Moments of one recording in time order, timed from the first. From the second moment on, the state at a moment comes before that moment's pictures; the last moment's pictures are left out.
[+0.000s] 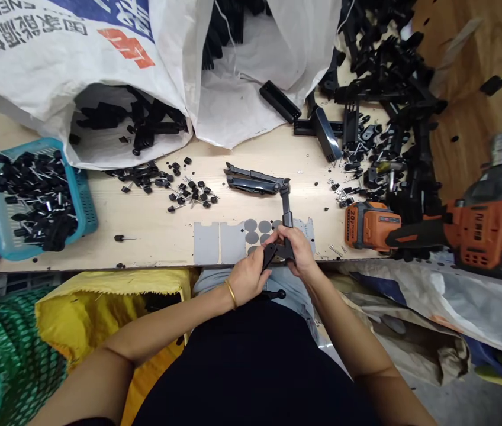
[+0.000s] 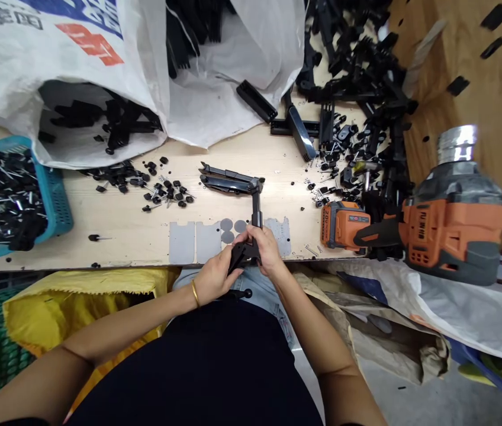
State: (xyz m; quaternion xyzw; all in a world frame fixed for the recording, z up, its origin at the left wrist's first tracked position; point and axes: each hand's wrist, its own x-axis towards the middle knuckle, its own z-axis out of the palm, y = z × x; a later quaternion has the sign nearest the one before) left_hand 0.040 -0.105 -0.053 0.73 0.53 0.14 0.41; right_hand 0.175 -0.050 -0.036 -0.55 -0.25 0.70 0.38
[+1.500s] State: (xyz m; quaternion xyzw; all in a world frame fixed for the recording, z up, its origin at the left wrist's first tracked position) left_hand 0.016 0.012 -0.058 0.88 0.43 -0.04 0.20; right_hand 0.275 0.002 -0.020 -0.67 -0.53 0.48 0.20
